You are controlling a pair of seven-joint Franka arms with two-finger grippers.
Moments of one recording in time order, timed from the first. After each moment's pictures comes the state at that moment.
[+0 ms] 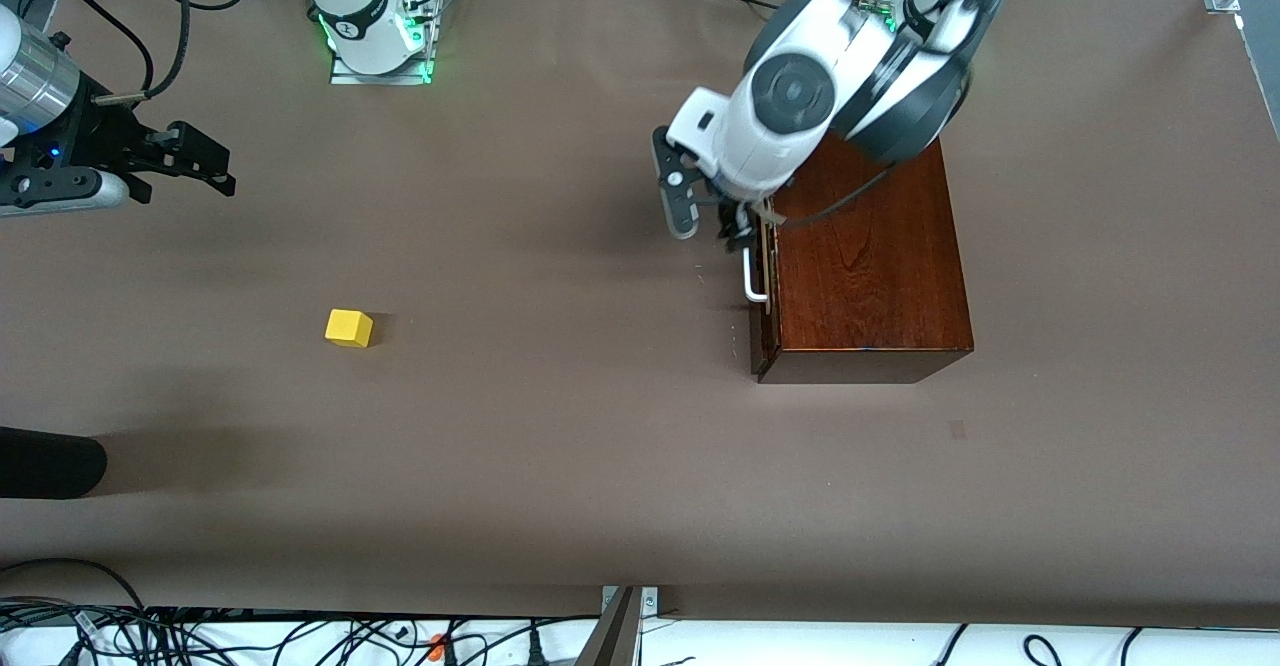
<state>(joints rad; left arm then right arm) -0.61 0.30 -0.03 -1.60 -0.20 1.76 0.60 0.14 -0.03 -0.07 -1.68 0.04 1.64 -0.01</state>
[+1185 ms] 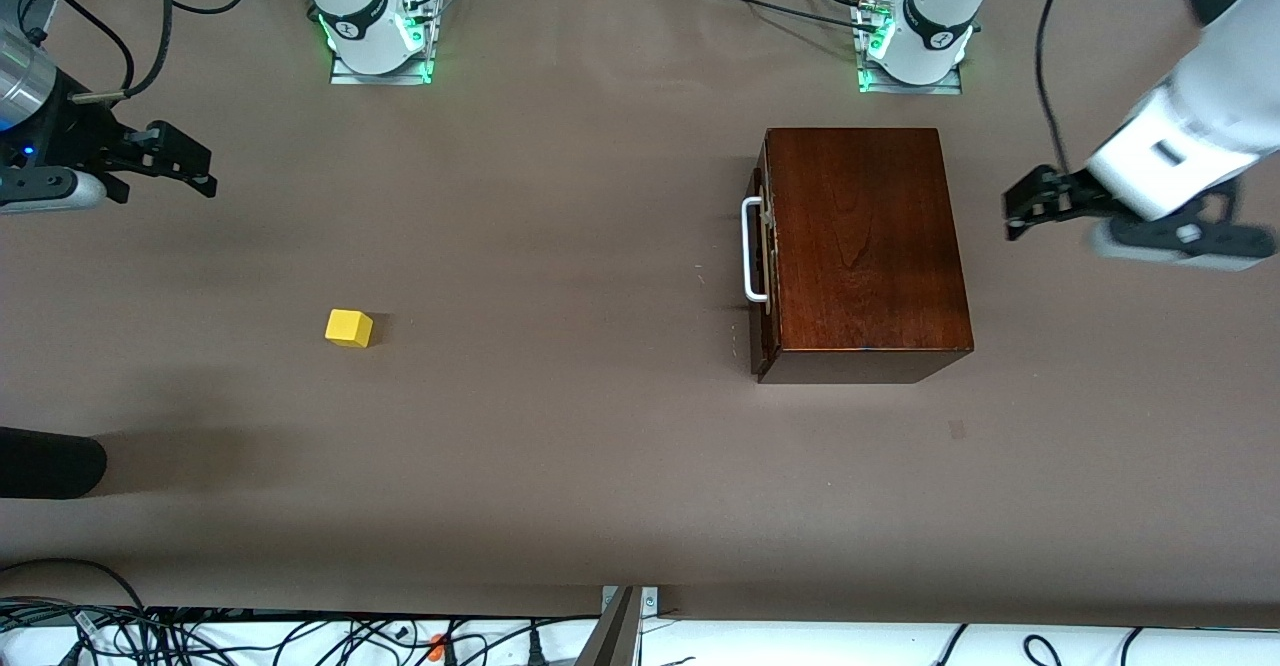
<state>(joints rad) -0.12 0.08 -0.01 -1.51 0.02 1.63 -0.07 0.13 0.00 -0.08 -1.62 0.02 1.62 -0.02</state>
